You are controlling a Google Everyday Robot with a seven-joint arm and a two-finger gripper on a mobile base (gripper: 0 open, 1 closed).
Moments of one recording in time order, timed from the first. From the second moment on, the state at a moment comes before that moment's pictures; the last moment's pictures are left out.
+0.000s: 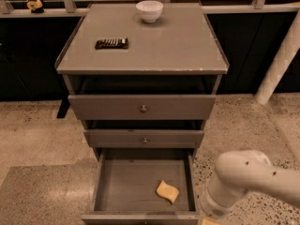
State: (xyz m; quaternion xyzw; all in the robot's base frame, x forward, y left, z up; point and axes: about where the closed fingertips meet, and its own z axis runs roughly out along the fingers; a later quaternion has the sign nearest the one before) arm 0.326 -0.164 0.538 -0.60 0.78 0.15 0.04
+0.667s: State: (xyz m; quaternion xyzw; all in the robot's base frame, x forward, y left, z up) arm 0.307 -0.140 0.464 -0.63 0.77 0.11 0.03
